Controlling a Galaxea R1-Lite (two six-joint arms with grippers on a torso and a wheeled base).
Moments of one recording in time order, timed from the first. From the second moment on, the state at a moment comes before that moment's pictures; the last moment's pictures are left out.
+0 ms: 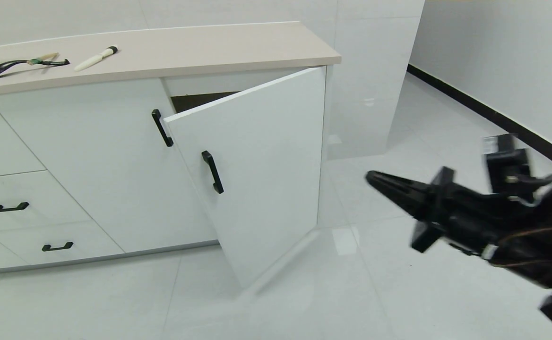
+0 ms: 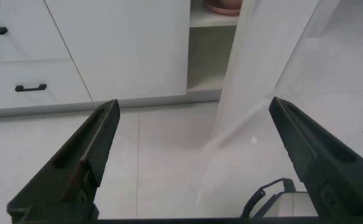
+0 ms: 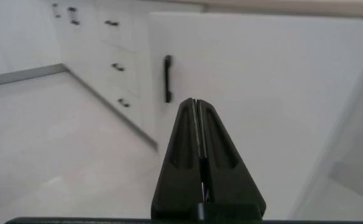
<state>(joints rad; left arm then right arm) 0.00 0.00 0.00 0.00 0.04 -0.04 0.53 1.66 -0.44 -1.55 0.47 -0.06</state>
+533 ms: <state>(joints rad) 0.00 0.00 0.00 0.00 0.04 -0.04 0.13 0.54 -0.05 -0.87 0.55 -0.09</state>
